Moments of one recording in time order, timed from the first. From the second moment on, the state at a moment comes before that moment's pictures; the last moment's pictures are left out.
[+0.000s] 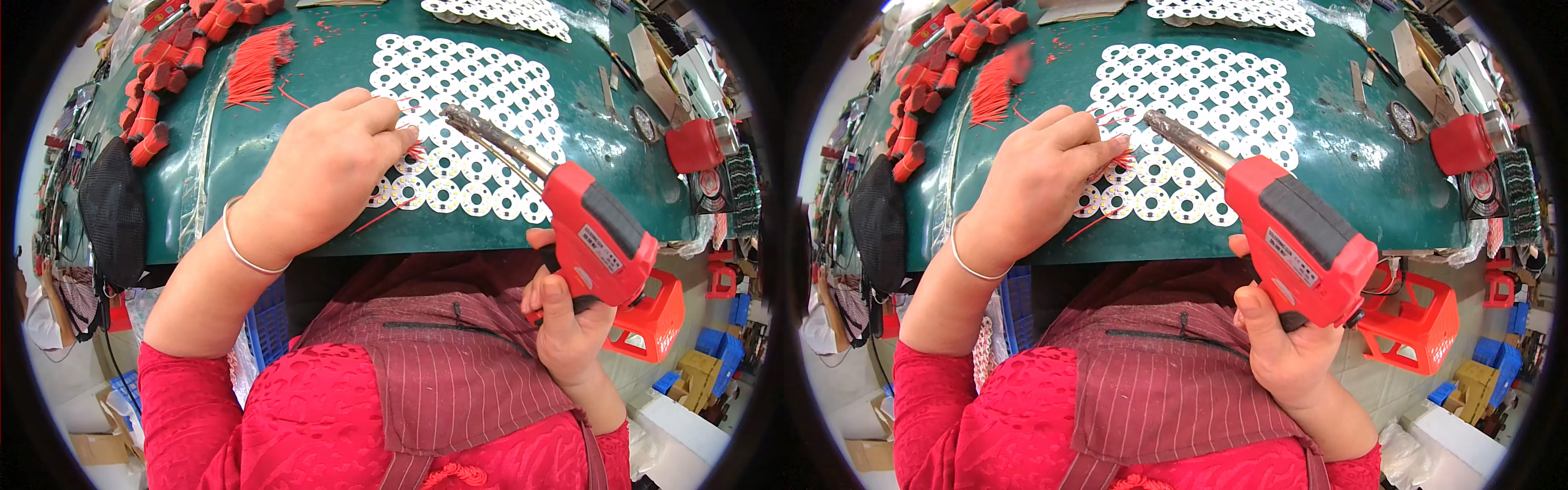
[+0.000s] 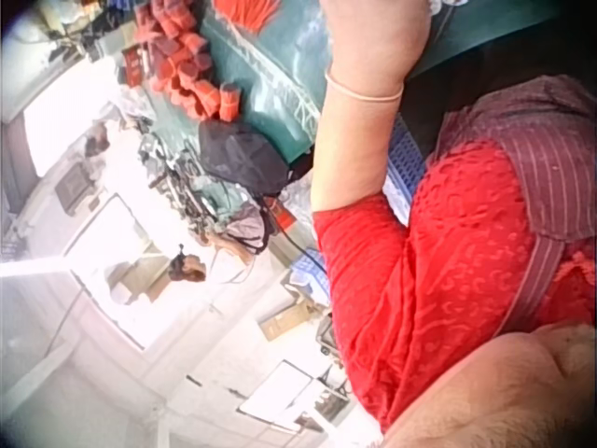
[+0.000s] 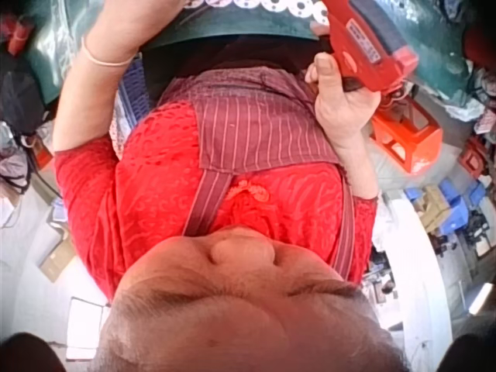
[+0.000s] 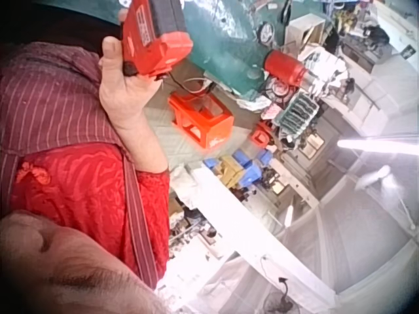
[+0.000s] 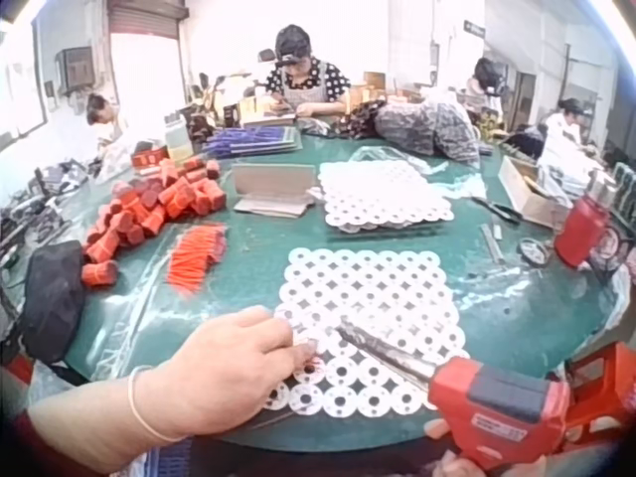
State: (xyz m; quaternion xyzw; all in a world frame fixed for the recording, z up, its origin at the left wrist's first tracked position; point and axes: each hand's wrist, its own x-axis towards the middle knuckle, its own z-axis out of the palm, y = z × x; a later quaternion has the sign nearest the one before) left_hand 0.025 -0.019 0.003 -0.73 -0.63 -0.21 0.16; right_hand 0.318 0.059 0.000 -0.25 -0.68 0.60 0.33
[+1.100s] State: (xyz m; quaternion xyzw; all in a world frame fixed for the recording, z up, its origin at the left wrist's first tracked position) left_hand 0.016 -0.015 0.014 -0.76 -0.61 -0.21 0.11; right_hand 0.322 0.061 -0.005 -0.24 -0.71 0.59 0.31
